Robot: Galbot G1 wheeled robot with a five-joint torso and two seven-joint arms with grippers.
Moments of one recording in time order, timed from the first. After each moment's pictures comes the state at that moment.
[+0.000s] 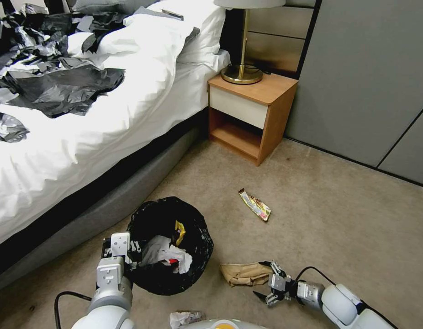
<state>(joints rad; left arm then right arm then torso) 1.81 -1.50 -0.50 -2.38 0.01 0.58 -0.28 -1.22 1.00 0.07 1.23 -0.20 0.36 -0.54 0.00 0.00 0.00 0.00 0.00</state>
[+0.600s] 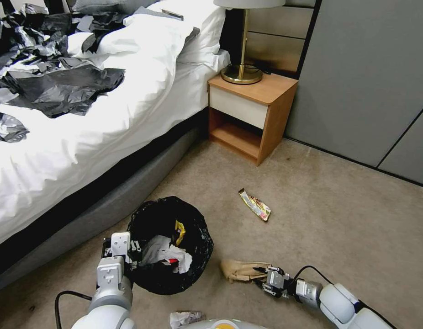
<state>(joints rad) 1.80 -1.50 -0.50 -2.37 0.01 0.58 -0.28 -1.22 1.00 0.08 1.23 -0.15 0.36 -0.52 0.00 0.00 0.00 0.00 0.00</state>
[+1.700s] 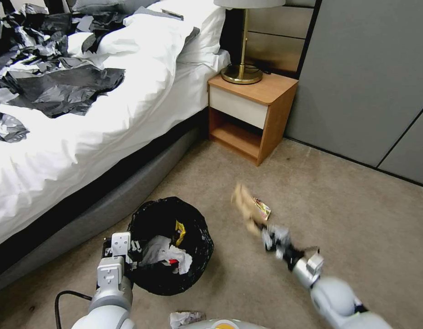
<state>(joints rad) 1.80 -1.50 -0.49 -2.37 0.01 0.58 -0.28 -1.35 1.04 0.27 1.78 0.44 0.39 -0.32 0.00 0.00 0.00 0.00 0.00</state>
